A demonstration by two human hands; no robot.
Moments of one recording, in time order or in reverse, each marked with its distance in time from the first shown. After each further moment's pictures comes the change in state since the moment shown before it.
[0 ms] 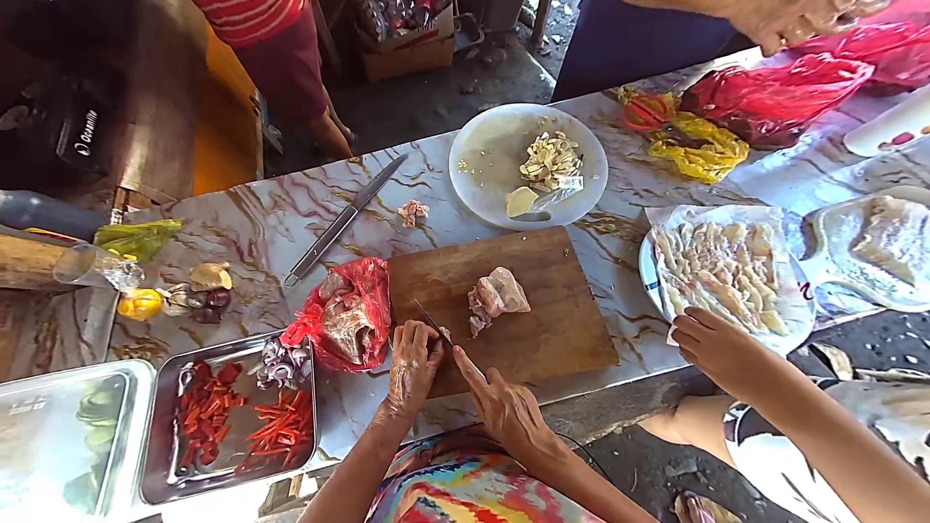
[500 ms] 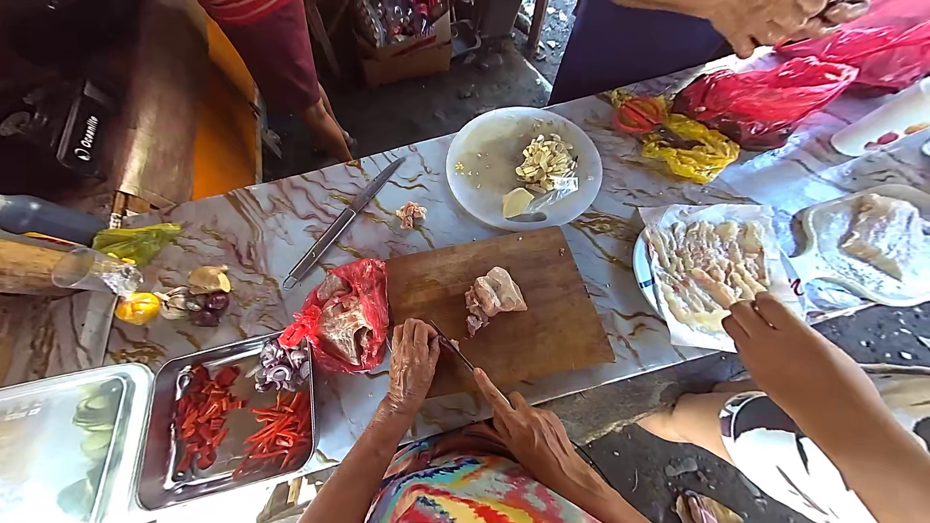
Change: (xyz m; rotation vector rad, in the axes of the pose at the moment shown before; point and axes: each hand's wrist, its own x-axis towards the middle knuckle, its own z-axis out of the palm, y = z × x) left_hand 0.000 -0.005 0.008 0.070 0.076 0.095; right_hand -0.038 0.017 -0.005 -0.025 0.070 -0.023
